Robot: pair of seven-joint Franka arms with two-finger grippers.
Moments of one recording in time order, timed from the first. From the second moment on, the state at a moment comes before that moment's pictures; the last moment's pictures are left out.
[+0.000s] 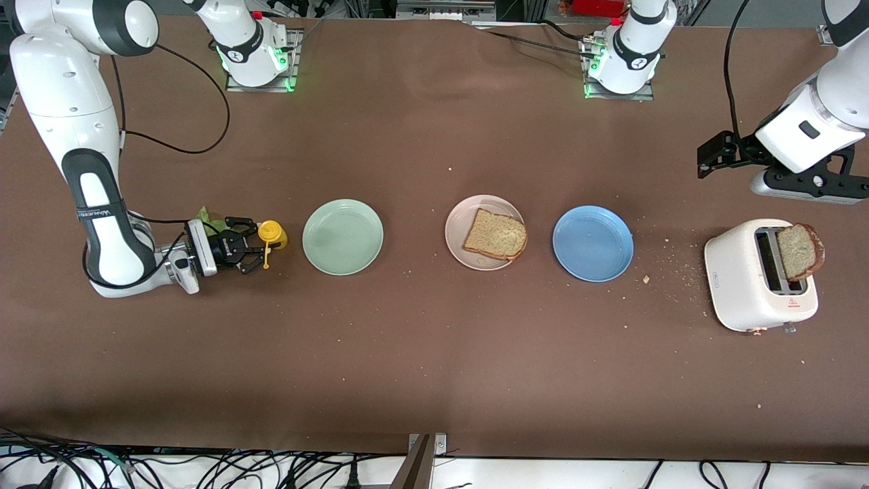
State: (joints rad) left arm 0.07 0.05 -0.18 -1.57 0.03 1.54 0.00; right arm -0.17 0.90 0.02 -1.56 0.88 1.51 -2.31
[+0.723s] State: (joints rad) left arm 0.07 0.05 -0.18 -1.57 0.03 1.54 0.00; right arm -0.15 0.87 0.02 -1.36 0.82 1.40 -1.83
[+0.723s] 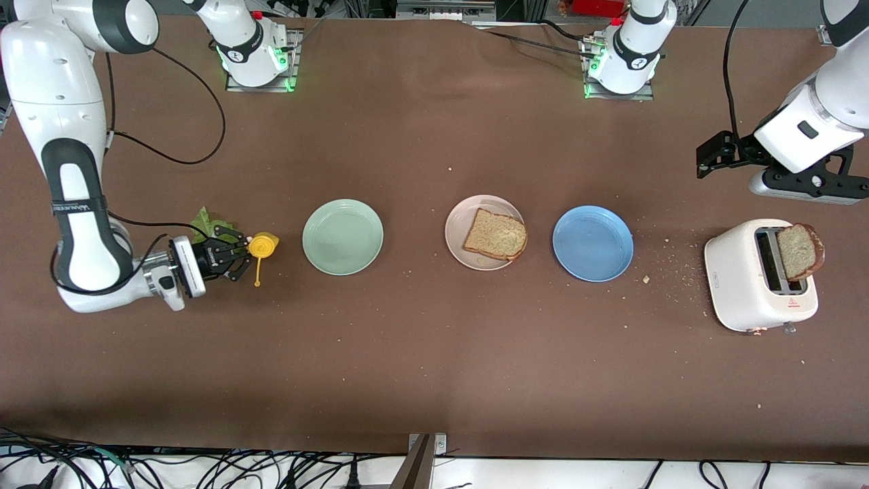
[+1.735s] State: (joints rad) left arm 0.07 0.05 -0.18 -1.56 0.03 1.54 0.00; right arm 0.31 0.77 0.03 -1.11 0.38 1.45 -0.98
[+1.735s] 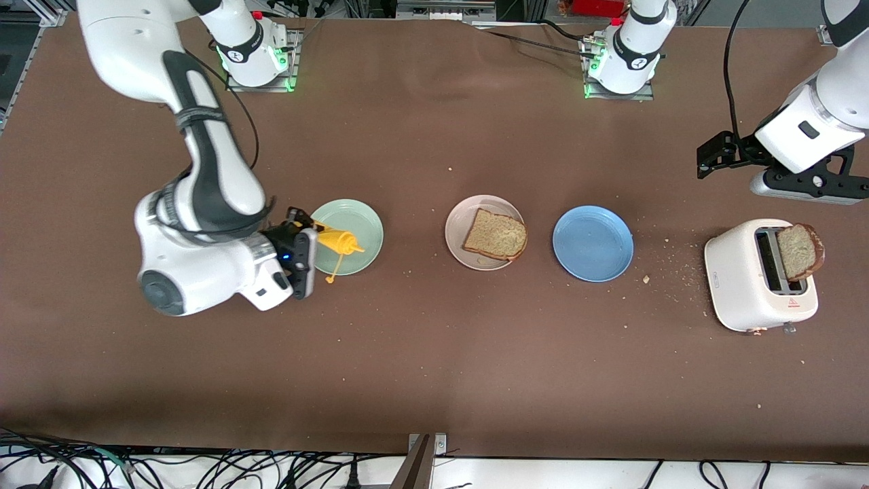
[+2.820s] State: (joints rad) left arm 0.07 0.06 -0.18 -1.56 0.03 1.54 0.00; right arm 0.82 0.79 0.03 -1.10 -0.21 1.64 -0.47
